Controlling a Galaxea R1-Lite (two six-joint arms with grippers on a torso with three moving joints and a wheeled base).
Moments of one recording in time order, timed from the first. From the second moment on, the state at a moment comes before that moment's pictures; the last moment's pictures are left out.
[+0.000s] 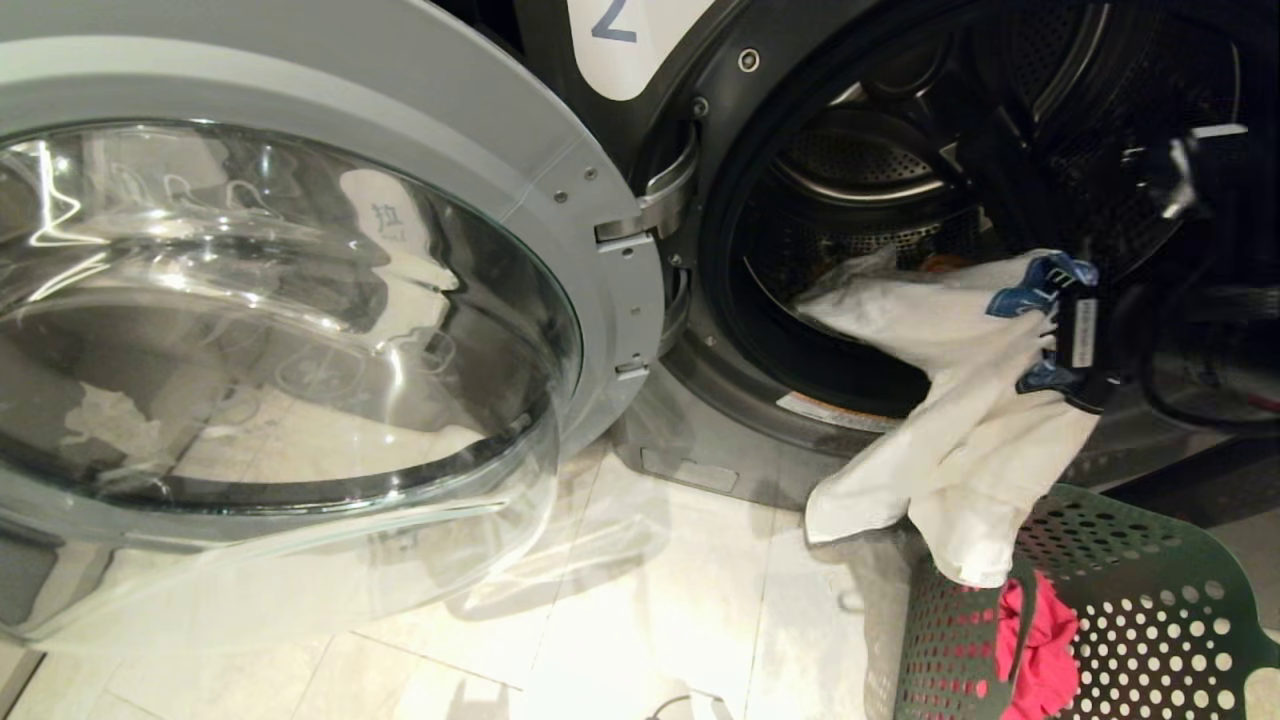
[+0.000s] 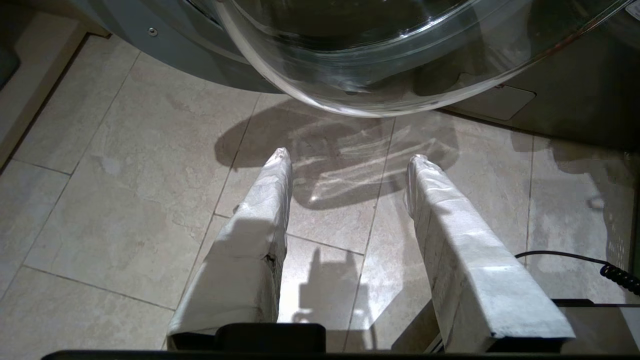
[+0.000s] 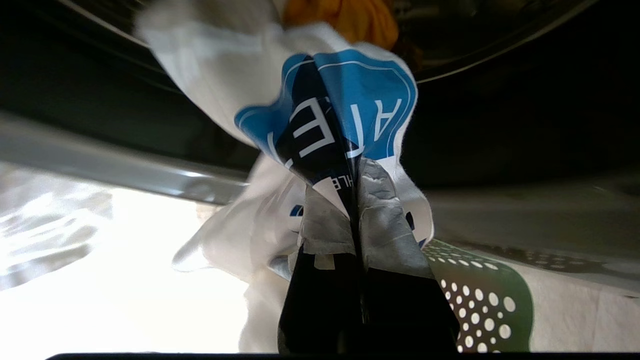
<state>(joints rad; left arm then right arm) 0.00 0.00 0.00 0.00 0.00 0.00 0.37 1.39 -1.09 -0.06 -0.53 0.00</state>
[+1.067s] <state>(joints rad) 0.00 0.00 0.00 0.00 0.00 0.00 0.52 0.43 -0.52 -0.06 -0.97 -0.22</state>
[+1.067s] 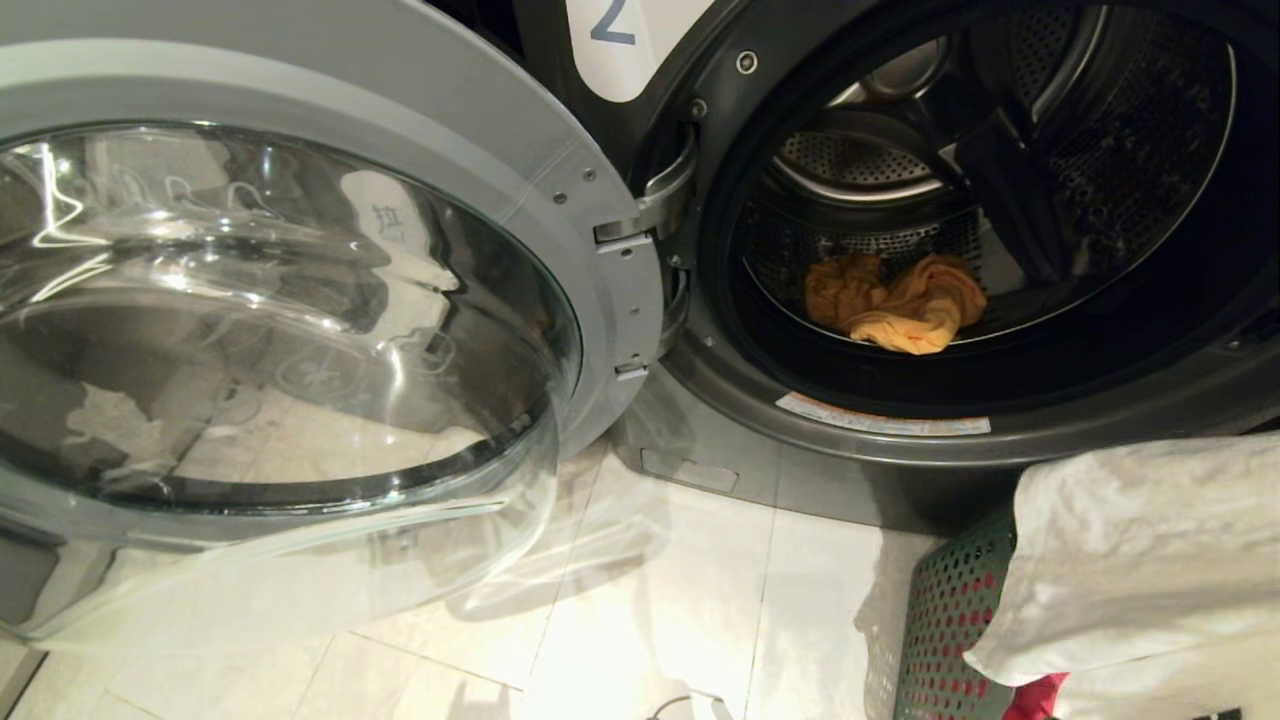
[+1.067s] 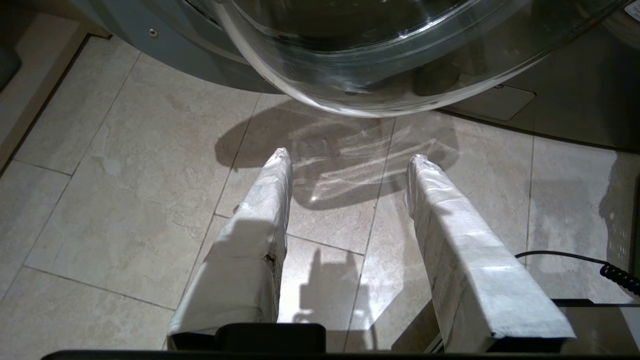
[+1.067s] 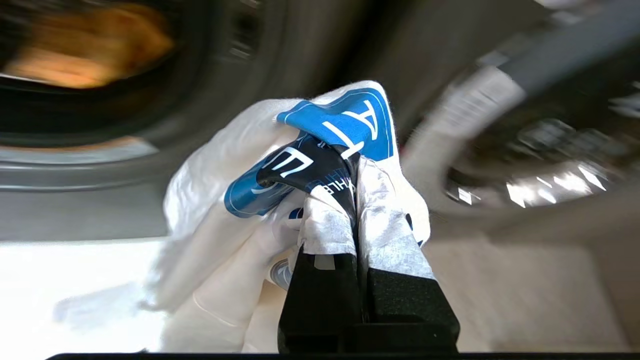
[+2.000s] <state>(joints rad) 0.00 0.00 0.00 0.00 0.00 0.00 0.10 0.94 -0.18 -0.10 -0.70 0.33</state>
